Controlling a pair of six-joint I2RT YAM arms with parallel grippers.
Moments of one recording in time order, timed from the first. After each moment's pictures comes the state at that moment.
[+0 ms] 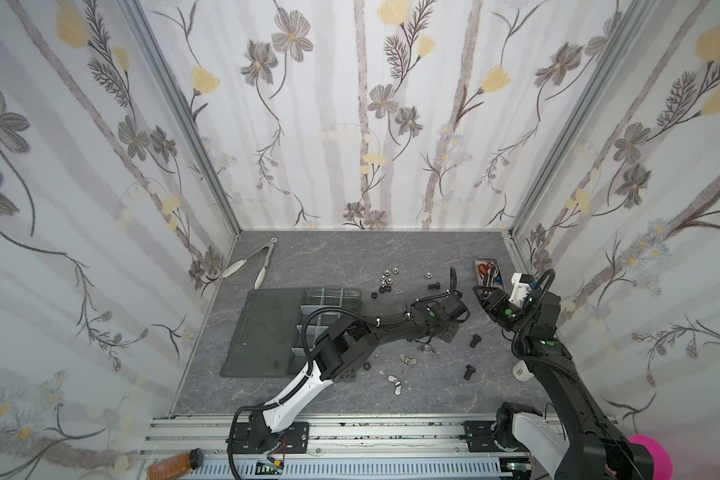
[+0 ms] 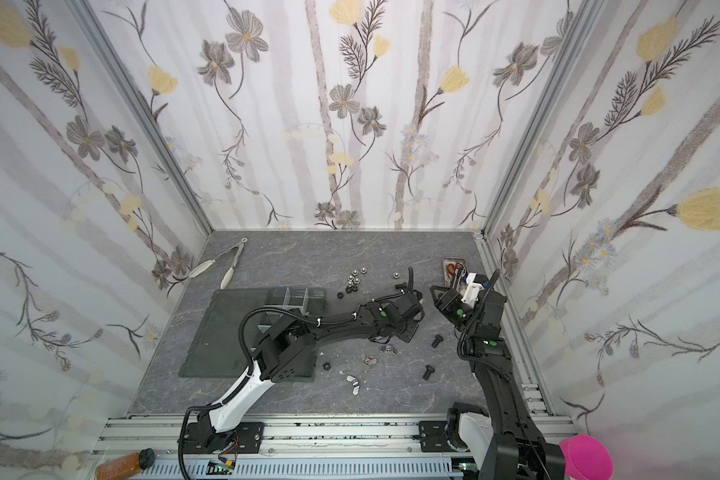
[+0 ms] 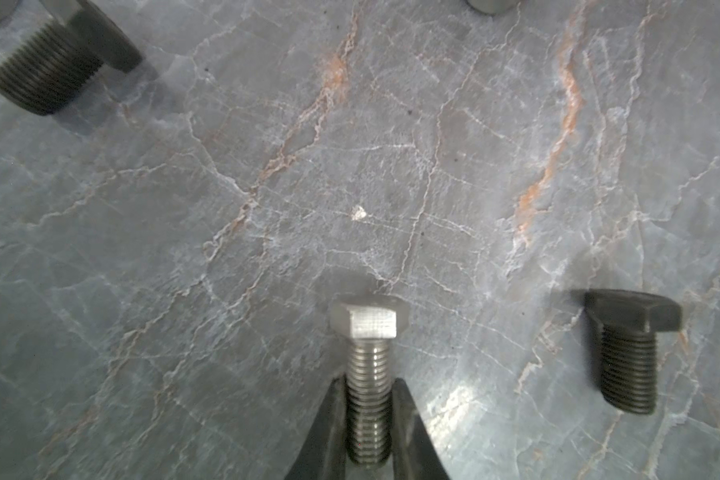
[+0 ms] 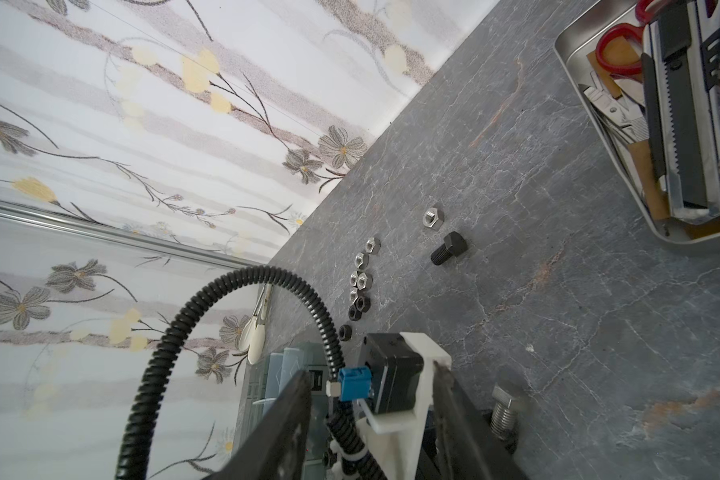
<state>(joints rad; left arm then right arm) -1.09 2.40 1.88 -0.43 -0.10 -0.37 -0.14 0.95 0.51 0.06 -0.57 0.79</state>
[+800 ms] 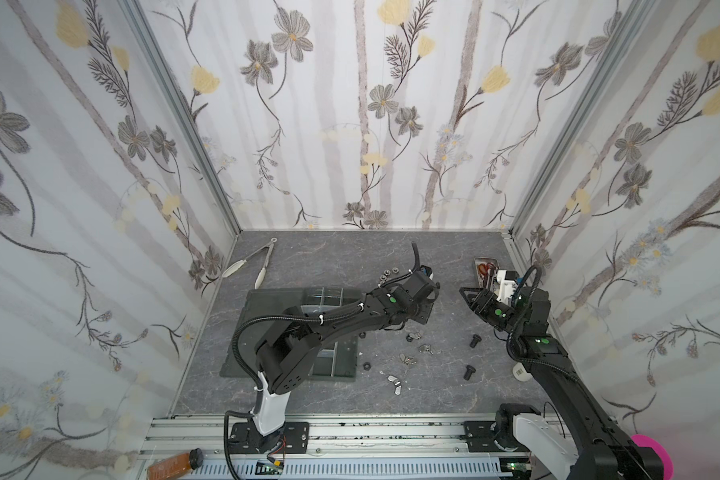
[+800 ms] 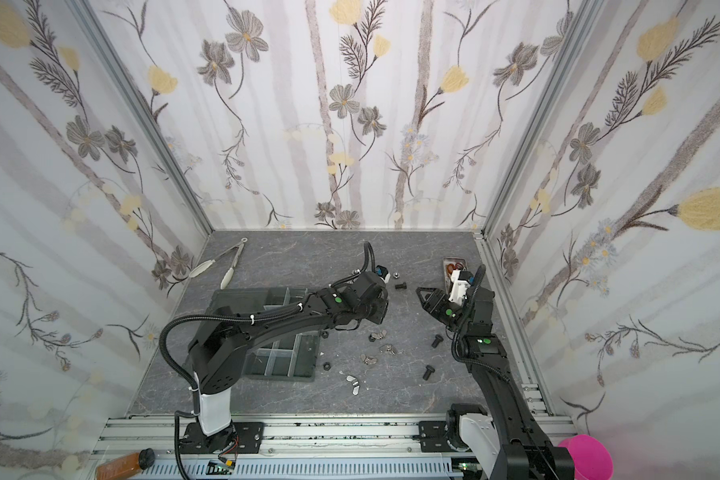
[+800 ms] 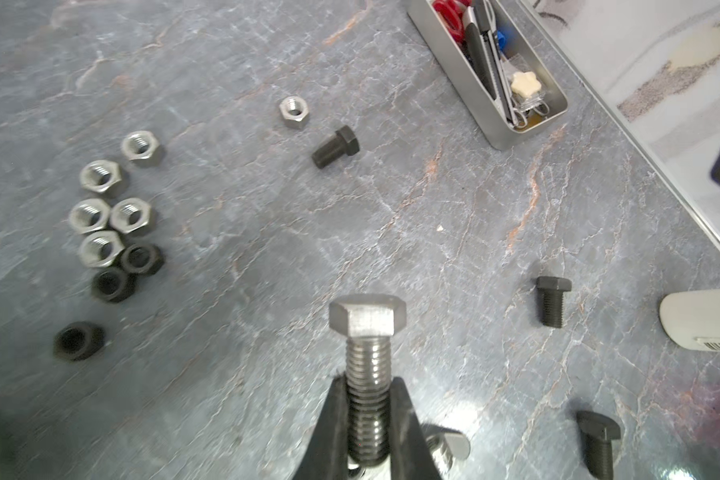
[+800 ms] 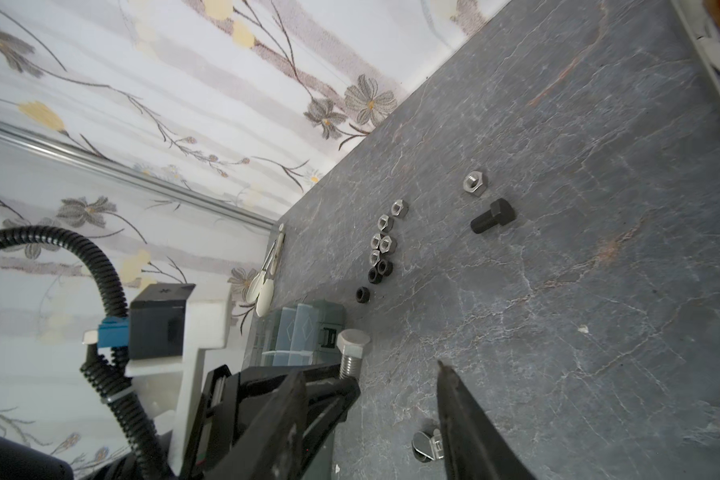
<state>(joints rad) -0.97 1.89 1.46 -0.36 -0.11 -0.41 0.01 0.95 0.55 -0.01 -0.56 0.74</state>
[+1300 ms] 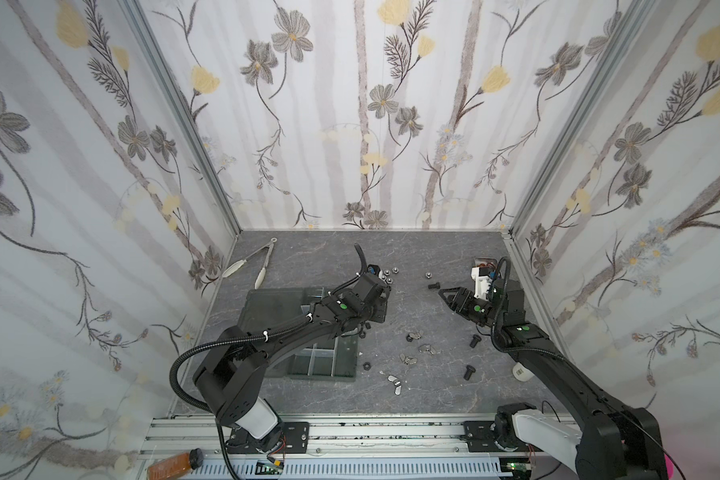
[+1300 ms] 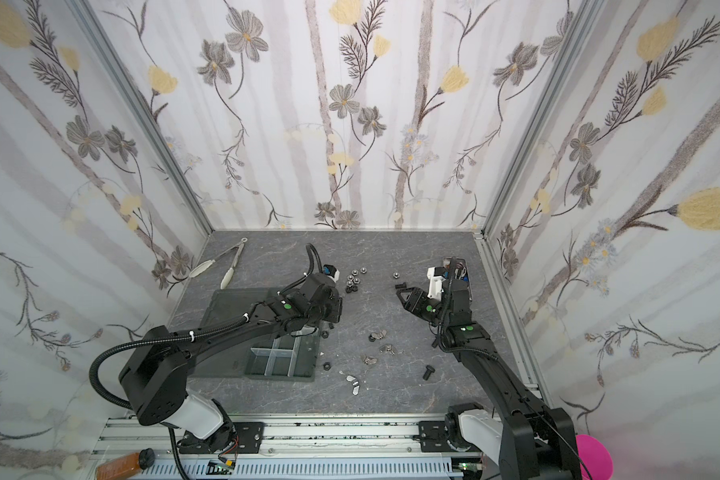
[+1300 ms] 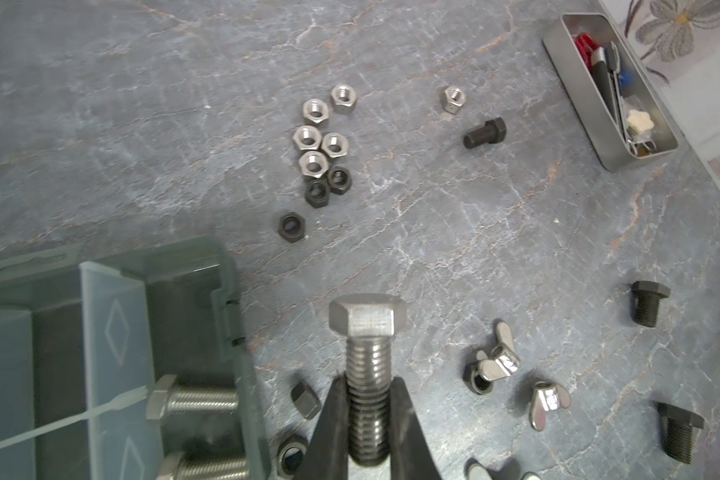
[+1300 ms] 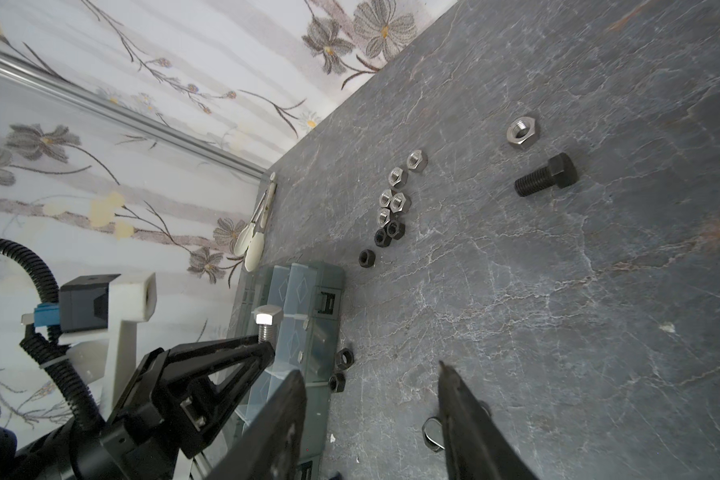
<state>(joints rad) -0.79 1.55 1.05 -0.29 -0.14 -0.47 0.20 1.11 0.61 0.00 -0.48 0.71</state>
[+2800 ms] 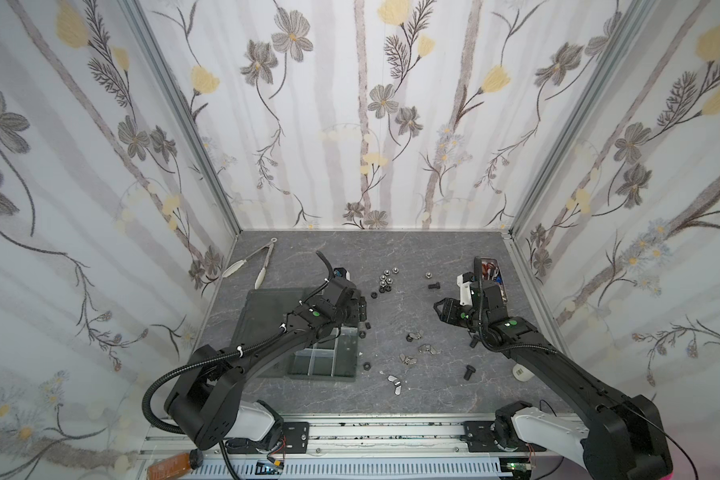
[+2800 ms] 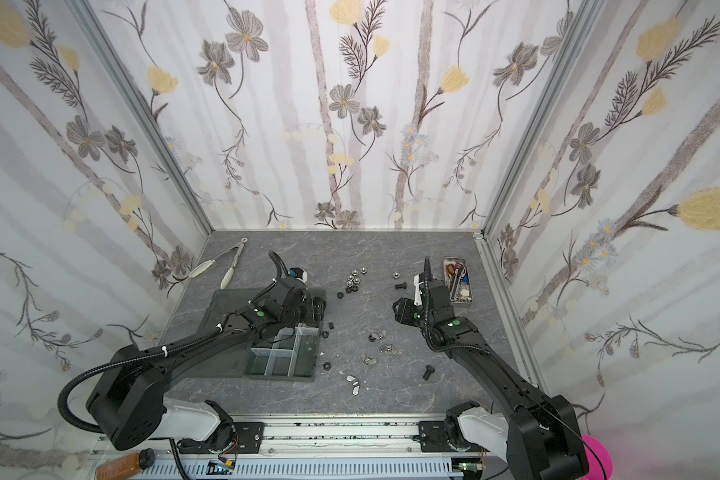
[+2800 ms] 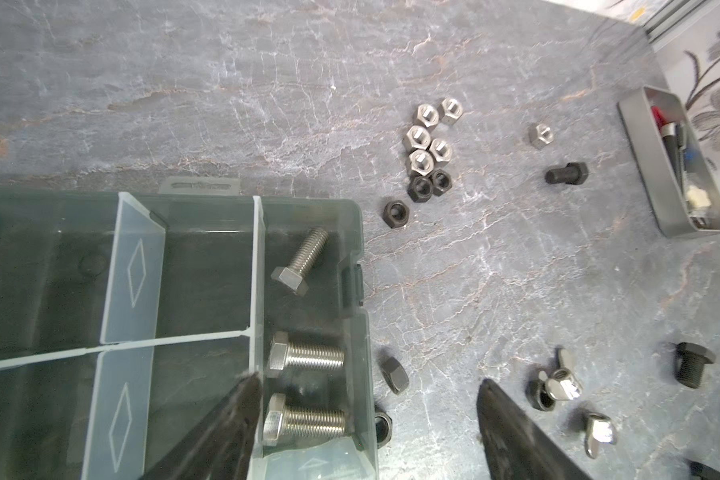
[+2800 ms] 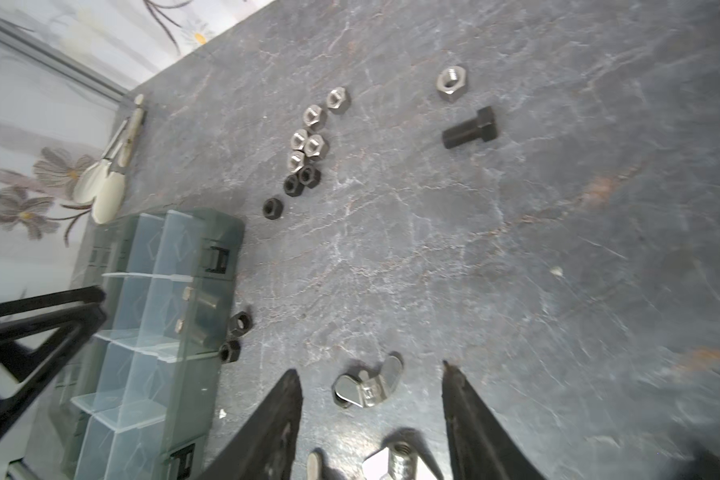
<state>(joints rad) -0.66 1.38 0.85 -0.23 -0.12 -0.56 0.35 1.11 0.68 -0.30 -0.12 0.54</state>
